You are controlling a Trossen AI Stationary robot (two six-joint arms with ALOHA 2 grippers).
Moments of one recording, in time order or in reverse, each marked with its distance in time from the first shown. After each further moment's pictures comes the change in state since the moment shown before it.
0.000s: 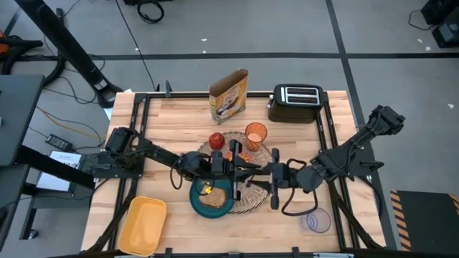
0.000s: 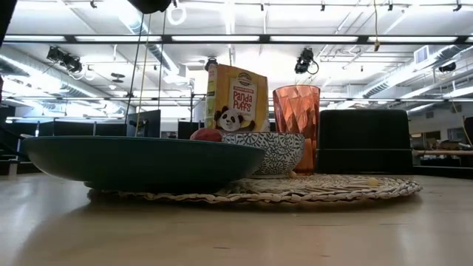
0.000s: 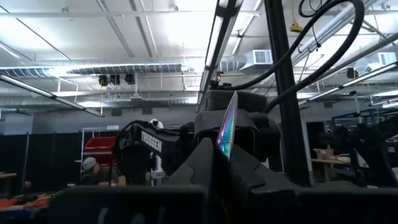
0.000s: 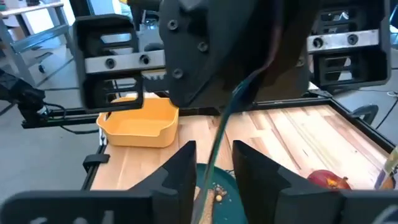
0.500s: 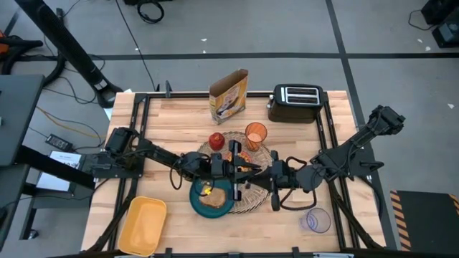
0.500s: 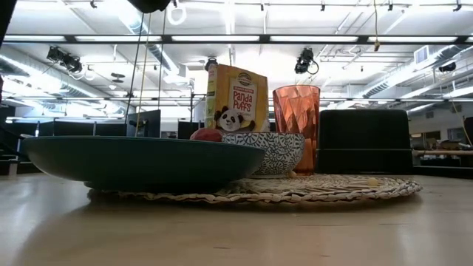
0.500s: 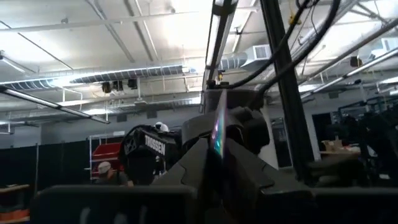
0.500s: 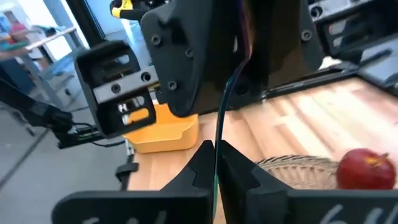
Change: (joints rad) left arm -0.001 0.000 0.000 -0.001 -0.002 0.074; right arm -0.007 -0.001 0.000 0.005 -0.044 0.172
